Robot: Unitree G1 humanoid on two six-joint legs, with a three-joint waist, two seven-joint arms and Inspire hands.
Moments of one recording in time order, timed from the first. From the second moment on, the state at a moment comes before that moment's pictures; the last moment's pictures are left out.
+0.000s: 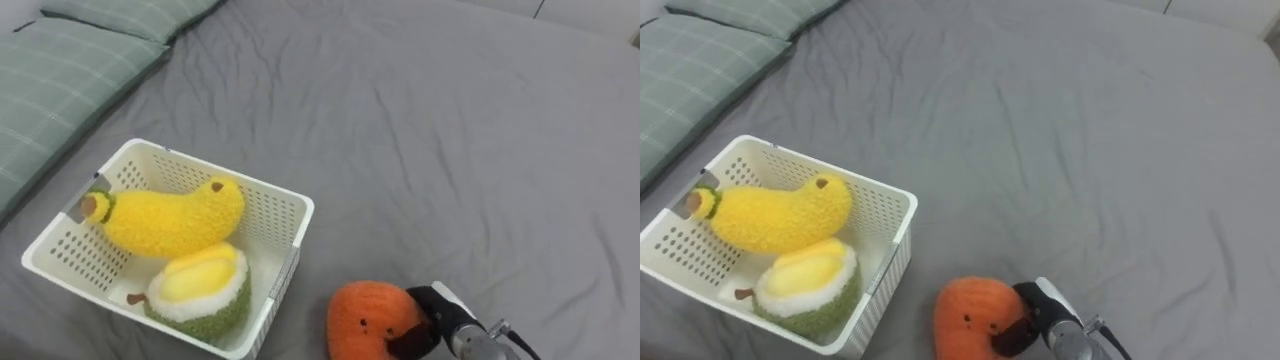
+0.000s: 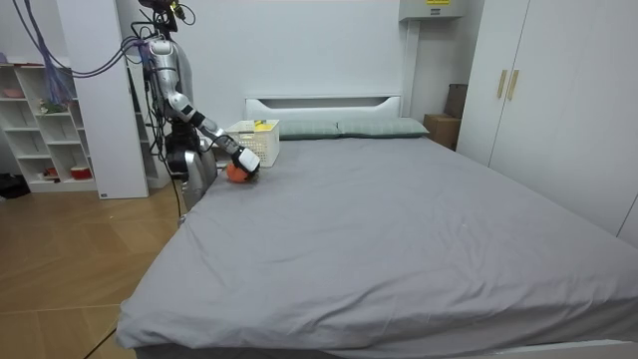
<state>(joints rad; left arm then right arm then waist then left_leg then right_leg) 0.30 0.15 -0.04 0.96 0.25 0.04 0.45 -0.06 -0.23 0.24 0.78 -0.35 0.06 0.07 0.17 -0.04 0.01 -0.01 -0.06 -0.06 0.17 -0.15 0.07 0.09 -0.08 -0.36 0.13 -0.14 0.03</state>
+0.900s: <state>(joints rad) 0.25 0.16 0.02 0.94 0.27 0.04 0.42 -0.07 -0.30 0.13 0.35 -0.24 0.02 -0.05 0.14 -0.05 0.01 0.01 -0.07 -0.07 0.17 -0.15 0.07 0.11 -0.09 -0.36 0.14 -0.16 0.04</state>
